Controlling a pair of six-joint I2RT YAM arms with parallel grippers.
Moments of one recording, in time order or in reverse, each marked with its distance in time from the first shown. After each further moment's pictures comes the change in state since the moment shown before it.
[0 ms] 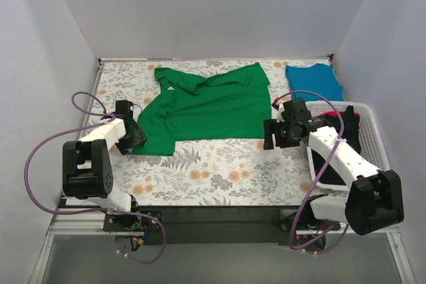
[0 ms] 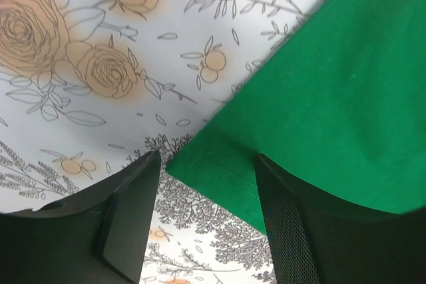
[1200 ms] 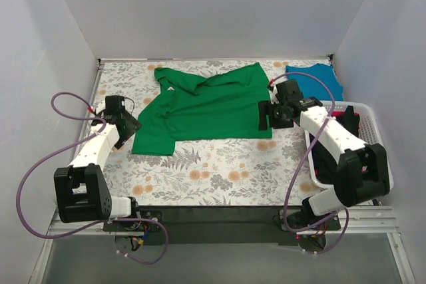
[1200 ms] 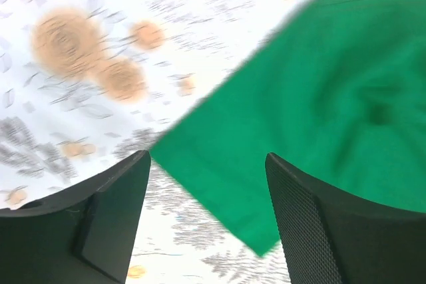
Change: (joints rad) left arm -0.011 -0.209 0.060 -0.025 -0.045 -0.168; right arm 0.003 0.267 0.283 0.062 0.057 0.006
